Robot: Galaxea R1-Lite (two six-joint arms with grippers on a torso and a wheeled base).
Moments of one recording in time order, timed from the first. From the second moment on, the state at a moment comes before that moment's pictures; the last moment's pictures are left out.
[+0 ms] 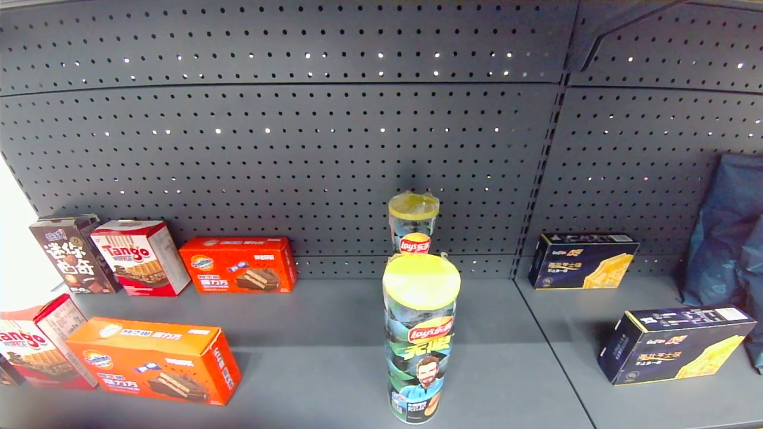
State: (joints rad) left arm 0.00 0.00 0.00 0.00 -0.13 0.04; right arm 0.00 0.00 0.00 0.00 0.00 0.00
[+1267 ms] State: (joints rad) left arm 0.00 0.00 0.00 0.00 -0.13 0.04; right arm 0.00 0.00 0.00 0.00 0.00 0.00
